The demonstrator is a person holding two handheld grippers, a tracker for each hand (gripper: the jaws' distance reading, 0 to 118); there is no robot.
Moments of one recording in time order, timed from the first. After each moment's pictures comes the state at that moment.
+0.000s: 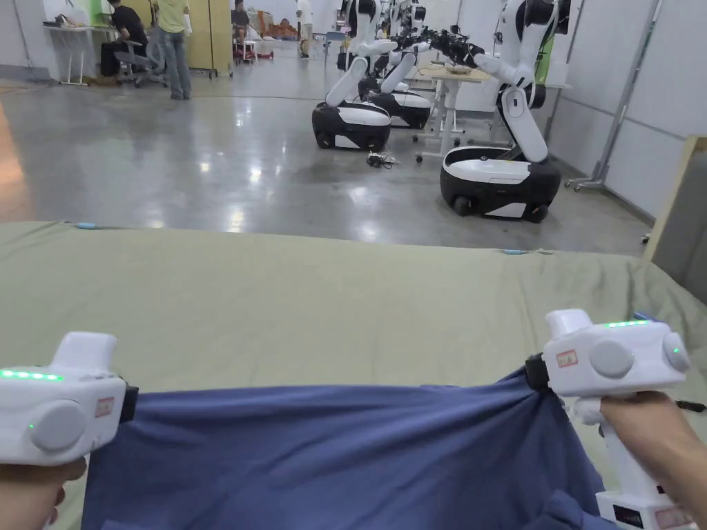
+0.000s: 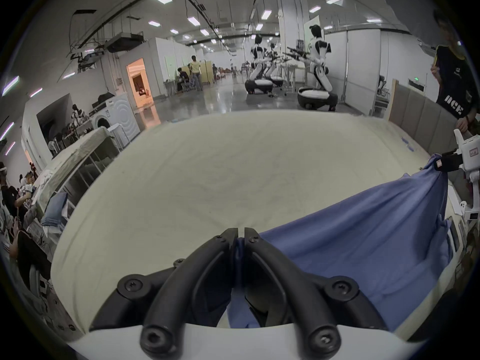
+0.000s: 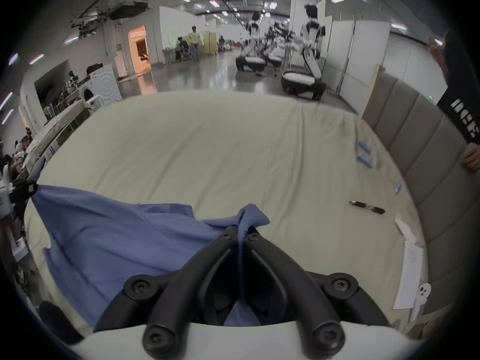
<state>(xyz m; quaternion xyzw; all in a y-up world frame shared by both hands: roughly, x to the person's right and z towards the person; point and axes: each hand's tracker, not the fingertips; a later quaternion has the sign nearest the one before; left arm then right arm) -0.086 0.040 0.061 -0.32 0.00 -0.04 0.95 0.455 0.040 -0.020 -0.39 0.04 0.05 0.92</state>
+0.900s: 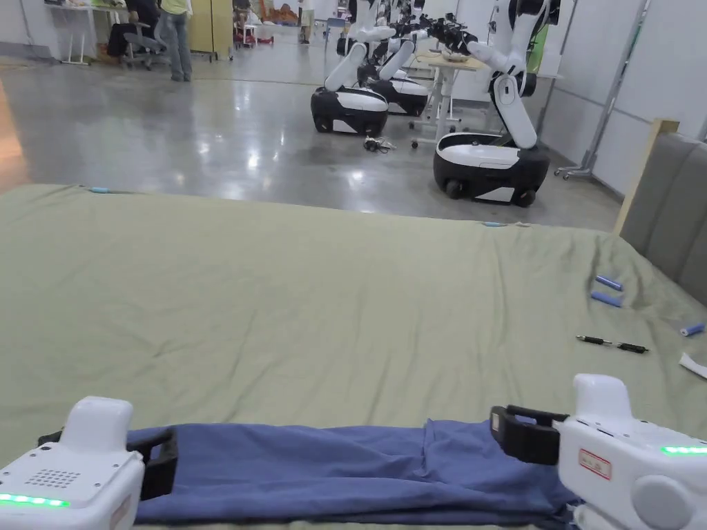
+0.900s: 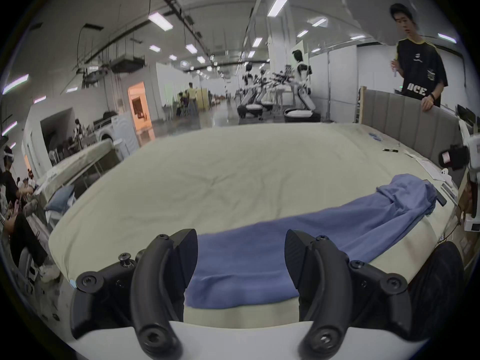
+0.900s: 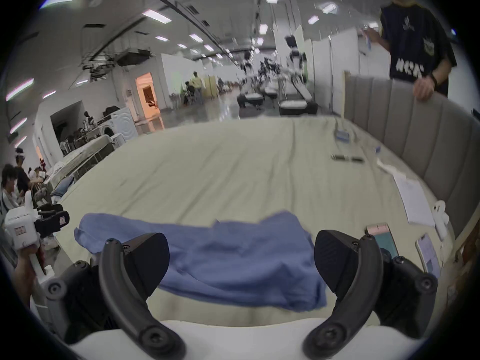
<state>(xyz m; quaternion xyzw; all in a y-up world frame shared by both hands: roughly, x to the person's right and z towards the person) -0.025 -0.023 0.272 -0.23 -0.03 -0.05 0.97 0.422 -0.002 0.235 -0.25 0.05 -0.02 0.97</state>
